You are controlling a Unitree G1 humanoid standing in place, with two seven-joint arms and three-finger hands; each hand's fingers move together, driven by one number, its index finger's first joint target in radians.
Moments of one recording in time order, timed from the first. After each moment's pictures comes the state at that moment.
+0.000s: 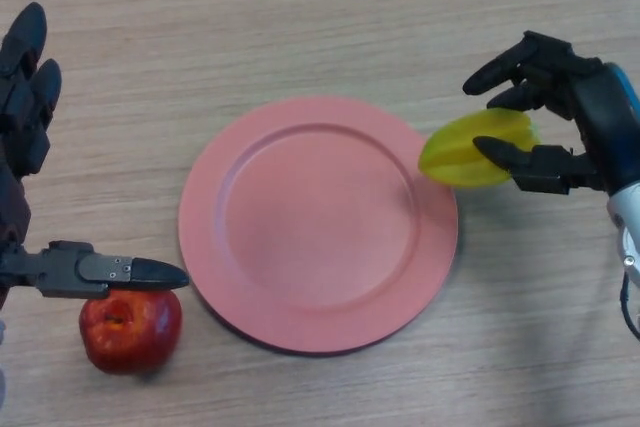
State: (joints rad) left arm 0.04 0.25 0.24 -0.55 -0.10 0.22 -0.14; right arm -0.36 -0.30 0.00 0.06 -0.22 0.02 0.09
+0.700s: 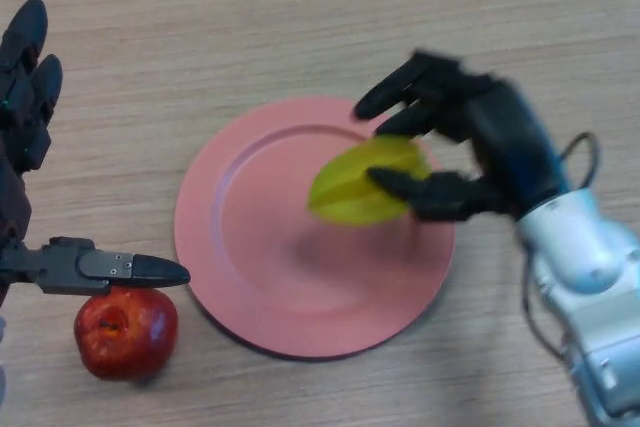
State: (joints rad) left arm 0.03 0.25 0.24 -0.57 -0.10 0.24 -0.14; right arm -0.32 -0.19 0.24 -0.19 -0.15 0.25 0.08
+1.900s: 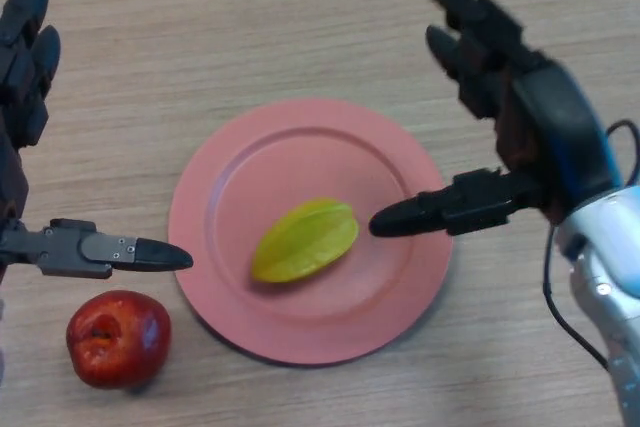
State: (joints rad) left arm -0.02 0.26 0.24 -0.58 -0.06 0.24 -0.15; right arm -0.29 -0.19 0.11 -0.46 0.01 0.42 0.13
